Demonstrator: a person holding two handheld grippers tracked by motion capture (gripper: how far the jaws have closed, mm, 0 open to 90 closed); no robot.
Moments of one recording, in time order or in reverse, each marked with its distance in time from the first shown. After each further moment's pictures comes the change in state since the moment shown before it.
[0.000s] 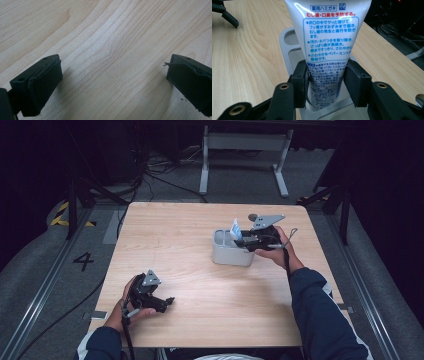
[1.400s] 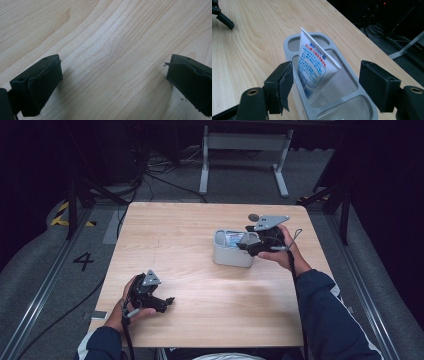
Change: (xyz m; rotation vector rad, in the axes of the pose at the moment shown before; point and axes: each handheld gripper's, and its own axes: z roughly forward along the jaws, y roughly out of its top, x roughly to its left) left arm 0.000 0.000 0.000 0.000 0.000 0.000; right arm 0.016 0.013 -0.023 0.013 -0.090 -0.024
